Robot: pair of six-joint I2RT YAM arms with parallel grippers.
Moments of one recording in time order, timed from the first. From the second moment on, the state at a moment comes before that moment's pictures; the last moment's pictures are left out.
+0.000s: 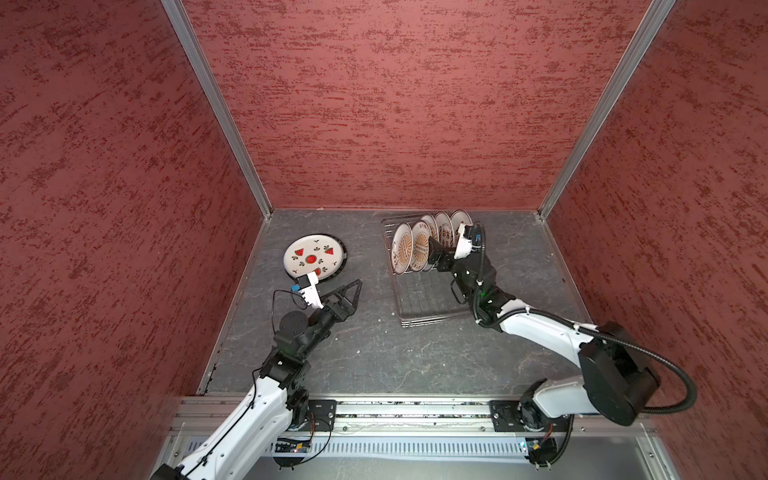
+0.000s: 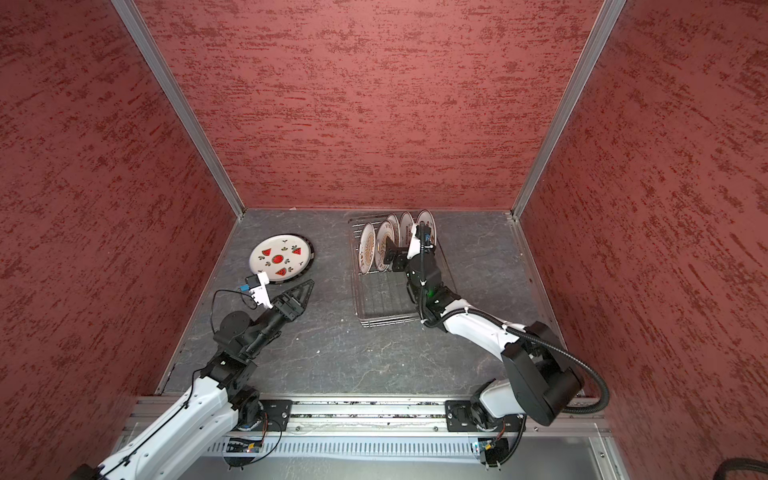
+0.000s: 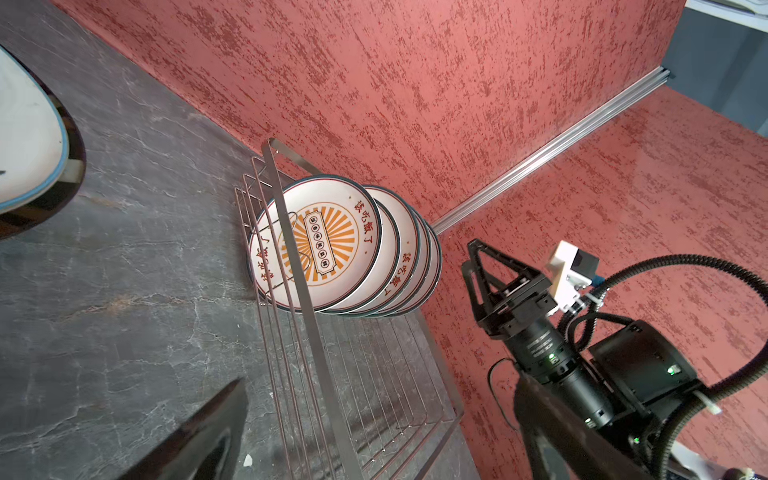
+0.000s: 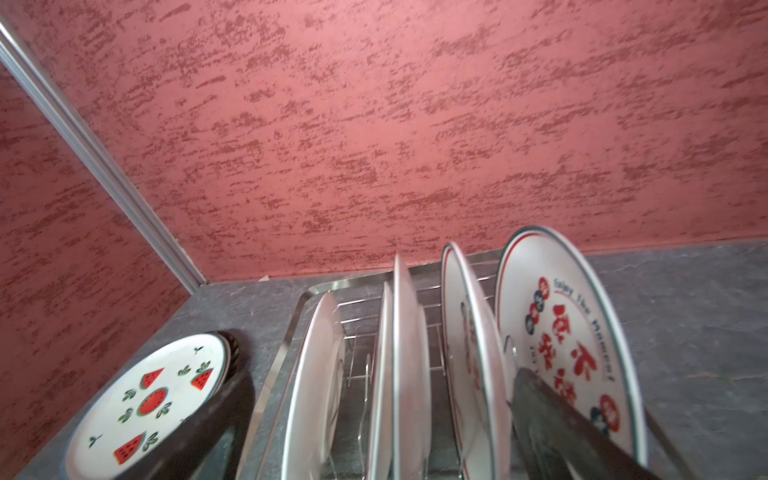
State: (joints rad) left arm -0.39 0.65 0.16 0.48 0.20 -0.92; right arm 0.57 1.39 0.77 0.54 0.34 0.33
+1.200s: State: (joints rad) left arm -0.46 1.11 0.17 0.90 0.41 -0.75; right arm 0.34 1.43 0.93 0.15 0.33 0.31
